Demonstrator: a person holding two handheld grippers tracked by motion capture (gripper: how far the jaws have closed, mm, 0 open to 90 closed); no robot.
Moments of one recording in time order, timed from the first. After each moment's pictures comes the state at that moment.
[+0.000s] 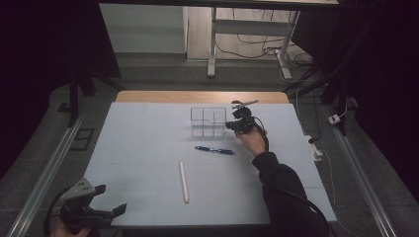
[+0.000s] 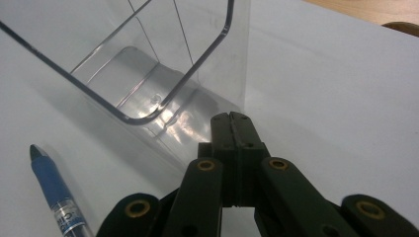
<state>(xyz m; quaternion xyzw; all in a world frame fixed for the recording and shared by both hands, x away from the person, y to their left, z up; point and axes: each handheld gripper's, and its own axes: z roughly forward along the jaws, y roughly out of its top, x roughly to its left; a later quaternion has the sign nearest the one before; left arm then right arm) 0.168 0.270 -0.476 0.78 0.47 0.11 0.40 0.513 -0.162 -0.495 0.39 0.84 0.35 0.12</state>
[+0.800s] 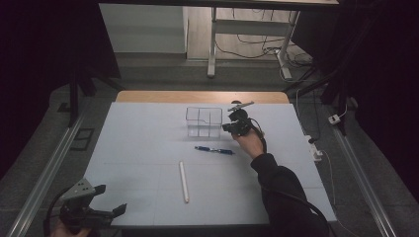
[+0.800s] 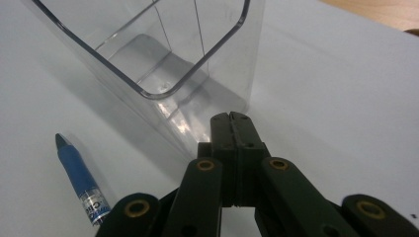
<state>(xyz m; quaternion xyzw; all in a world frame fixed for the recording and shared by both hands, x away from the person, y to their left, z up) 0.167 0.270 -0.476 0.78 0.47 0.11 0.40 0.501 -0.151 -0.491 0.37 0.85 0.35 0.12</state>
